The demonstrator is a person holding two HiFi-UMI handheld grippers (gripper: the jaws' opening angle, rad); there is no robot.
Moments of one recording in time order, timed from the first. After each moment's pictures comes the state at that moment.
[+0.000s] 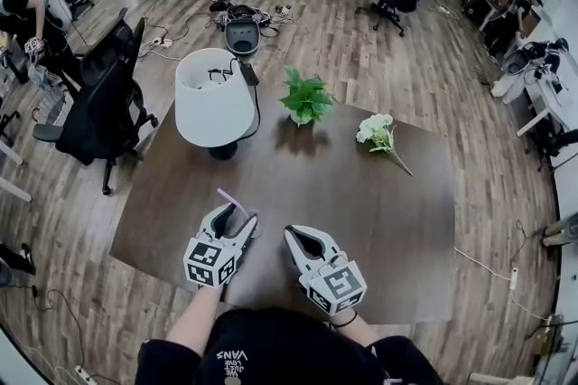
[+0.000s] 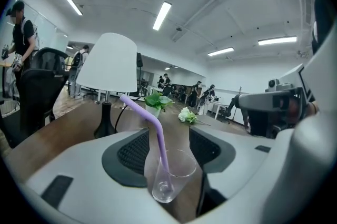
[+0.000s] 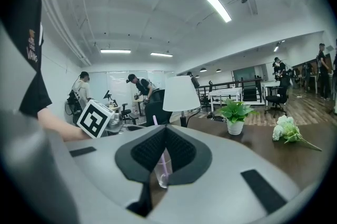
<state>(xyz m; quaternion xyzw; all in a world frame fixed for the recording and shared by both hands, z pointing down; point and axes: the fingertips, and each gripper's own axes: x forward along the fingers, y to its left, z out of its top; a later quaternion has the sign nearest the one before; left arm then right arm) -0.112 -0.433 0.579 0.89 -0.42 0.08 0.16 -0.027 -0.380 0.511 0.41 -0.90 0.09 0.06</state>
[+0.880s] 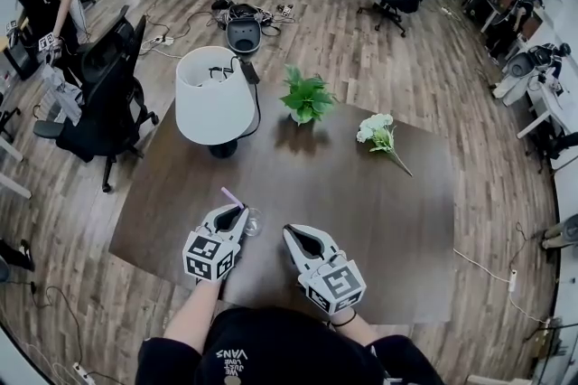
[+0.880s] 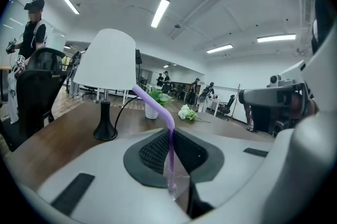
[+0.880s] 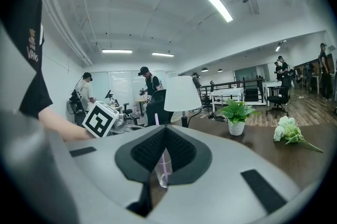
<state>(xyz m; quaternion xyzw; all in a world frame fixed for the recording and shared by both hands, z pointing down) -0.112 -0.441 0.585 0.89 -0.41 0.10 0.16 -0.028 -0.380 0.512 0.40 -0.91 0.09 0.07</state>
